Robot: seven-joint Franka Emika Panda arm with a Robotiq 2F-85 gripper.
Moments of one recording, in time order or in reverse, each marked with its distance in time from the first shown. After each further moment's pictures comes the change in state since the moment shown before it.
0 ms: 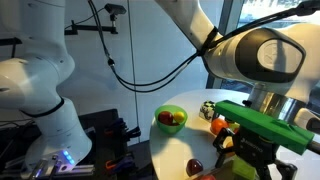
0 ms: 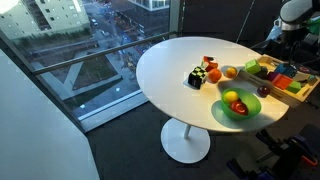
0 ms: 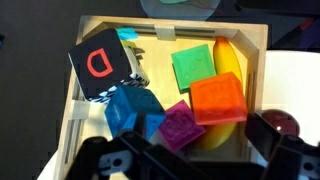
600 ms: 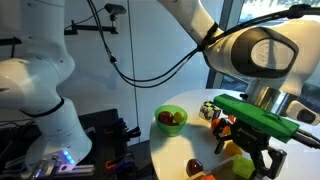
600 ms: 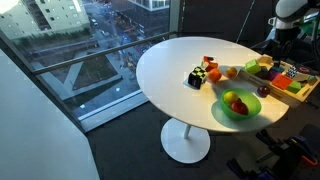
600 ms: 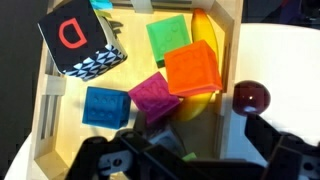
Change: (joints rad) arm 0.000 -0.007 0.041 0.002 0.096 0.019 -0.010
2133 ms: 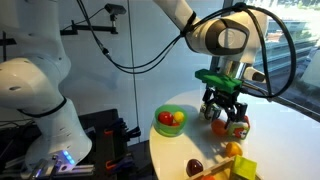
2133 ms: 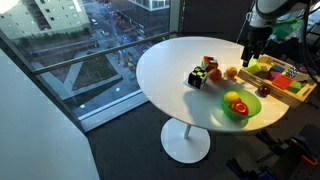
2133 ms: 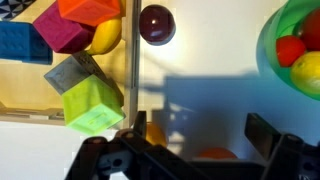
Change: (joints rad) arm 0.149 -0.099 0.087 -0.096 0.114 0.098 0.229
